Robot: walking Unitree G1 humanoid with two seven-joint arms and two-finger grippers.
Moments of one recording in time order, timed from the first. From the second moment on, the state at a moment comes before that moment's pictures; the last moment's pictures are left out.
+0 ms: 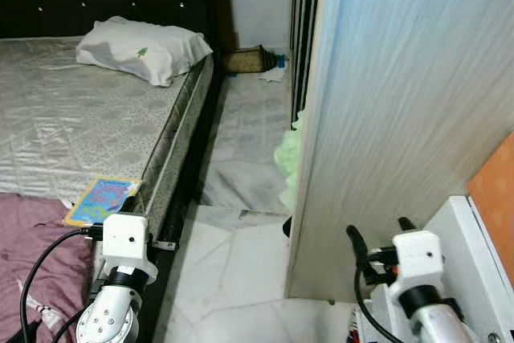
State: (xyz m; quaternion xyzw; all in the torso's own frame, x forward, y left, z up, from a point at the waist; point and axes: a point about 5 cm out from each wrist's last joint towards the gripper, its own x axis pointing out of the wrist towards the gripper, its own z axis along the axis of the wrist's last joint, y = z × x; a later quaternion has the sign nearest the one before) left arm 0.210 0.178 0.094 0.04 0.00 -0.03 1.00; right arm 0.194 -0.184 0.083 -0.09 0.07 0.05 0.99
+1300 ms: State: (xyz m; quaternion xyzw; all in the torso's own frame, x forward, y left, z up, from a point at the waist) left arm 0.204 0.178 0.092 0.03 0.00 -0.06 1.00; right arm 0.198 -0.173 0.079 -0.09 0.07 0.07 0.99
